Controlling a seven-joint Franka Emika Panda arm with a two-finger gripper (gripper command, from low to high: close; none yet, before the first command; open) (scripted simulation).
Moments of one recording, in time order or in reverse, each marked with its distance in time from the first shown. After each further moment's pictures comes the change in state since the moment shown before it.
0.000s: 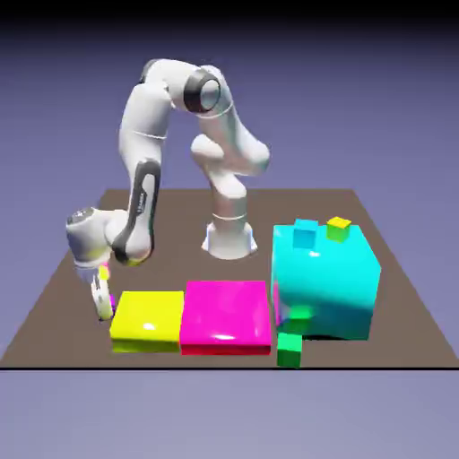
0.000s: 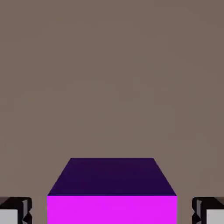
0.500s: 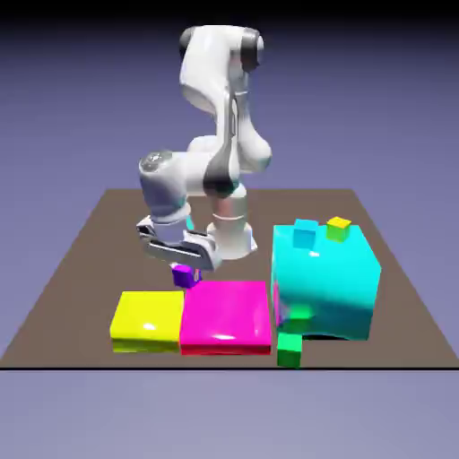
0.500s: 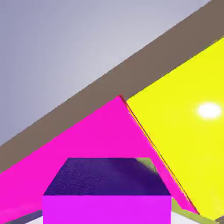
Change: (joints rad) arm 0.436 -0.544 0.213 -0.034 -0.165 -0.492 -0.056
